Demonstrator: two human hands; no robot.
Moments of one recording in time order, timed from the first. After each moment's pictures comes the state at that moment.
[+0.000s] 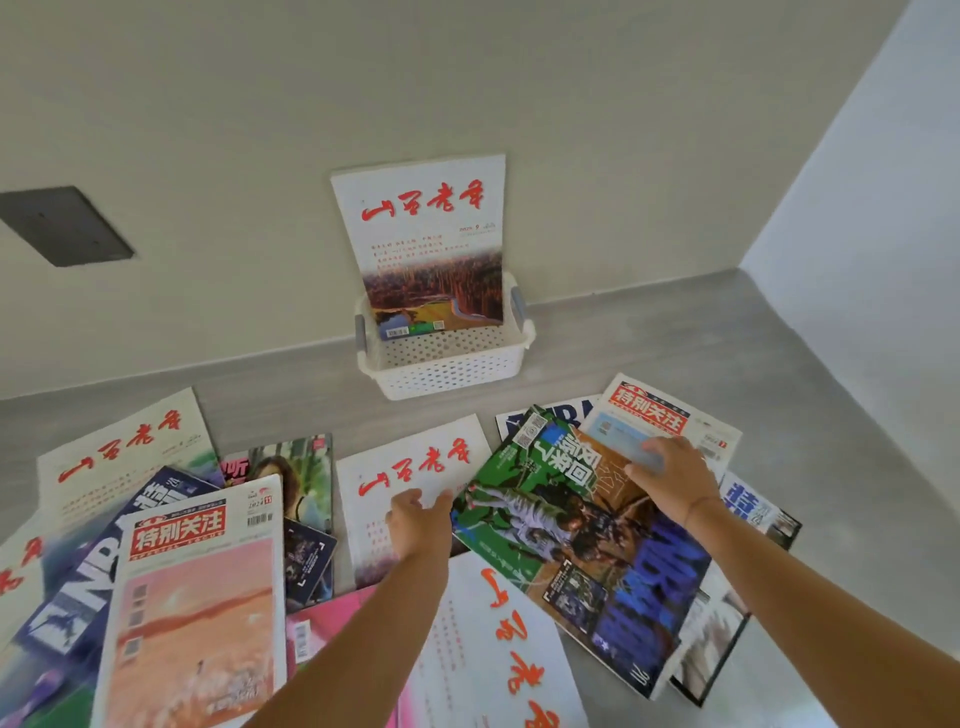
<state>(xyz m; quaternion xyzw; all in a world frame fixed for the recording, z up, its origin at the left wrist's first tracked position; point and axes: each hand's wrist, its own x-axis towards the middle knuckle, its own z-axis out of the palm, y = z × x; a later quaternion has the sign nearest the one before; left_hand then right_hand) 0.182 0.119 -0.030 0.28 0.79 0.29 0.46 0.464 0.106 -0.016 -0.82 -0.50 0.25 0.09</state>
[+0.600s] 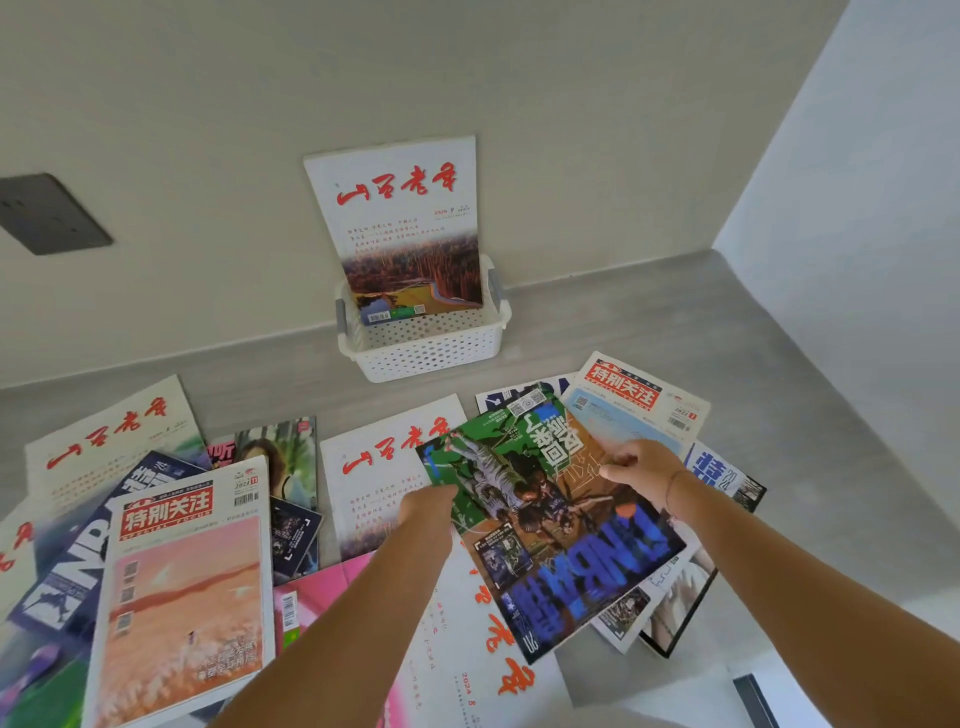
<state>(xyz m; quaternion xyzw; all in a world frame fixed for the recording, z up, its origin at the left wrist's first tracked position) 0.197 0.109 -0.032 0.14 0.73 0.25 0.62 0.467 0.084 -0.019 -0.78 -0.47 0.40 0.07</state>
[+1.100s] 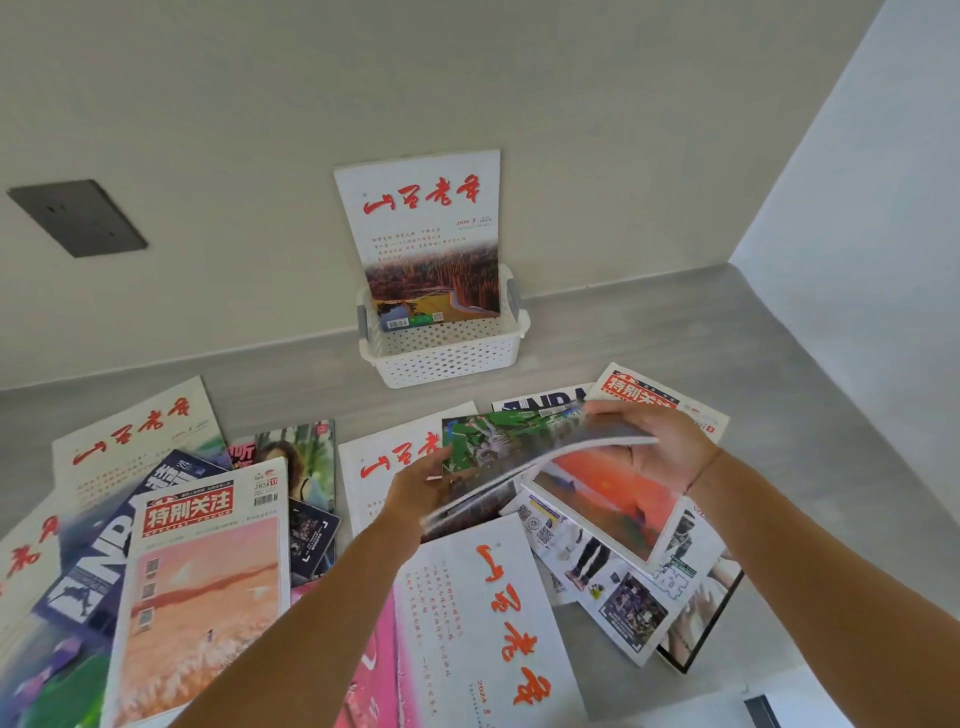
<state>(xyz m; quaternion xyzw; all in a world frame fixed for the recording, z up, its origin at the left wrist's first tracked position) 0.159 0.121 -0.006 0.28 0.62 0.32 0.66 0.452 0.113 0.034 -0.43 -0.21 0.75 0.46</state>
